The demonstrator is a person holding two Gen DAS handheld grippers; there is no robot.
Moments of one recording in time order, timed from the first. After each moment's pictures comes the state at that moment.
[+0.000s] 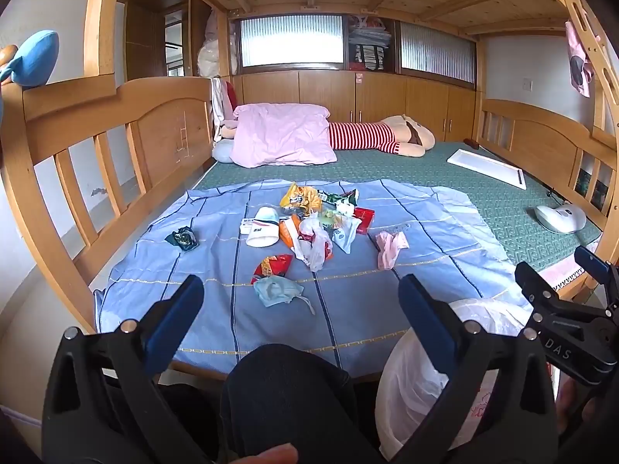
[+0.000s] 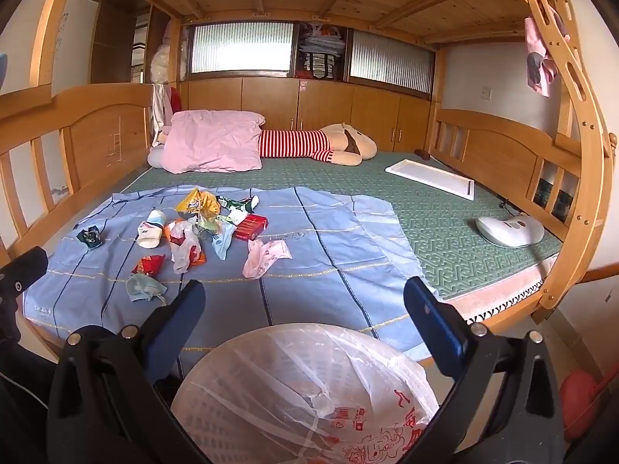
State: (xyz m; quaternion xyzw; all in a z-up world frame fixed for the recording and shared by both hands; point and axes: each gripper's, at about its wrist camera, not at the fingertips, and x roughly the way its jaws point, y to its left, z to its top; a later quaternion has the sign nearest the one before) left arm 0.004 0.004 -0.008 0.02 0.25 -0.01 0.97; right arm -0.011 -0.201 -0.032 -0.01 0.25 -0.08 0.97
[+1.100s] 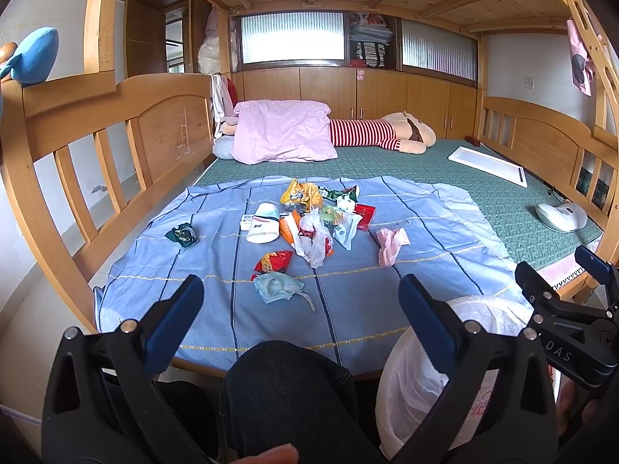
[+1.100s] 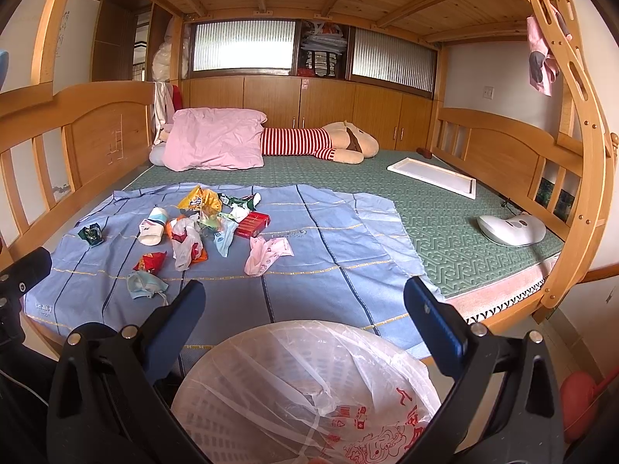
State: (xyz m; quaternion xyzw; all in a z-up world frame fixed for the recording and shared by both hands) left arm 0.000 0.003 -0.020 0.02 0.26 -0.01 0.97; right arm -0.011 -0.199 -0.034 -0.01 0.25 -0.07 0.97
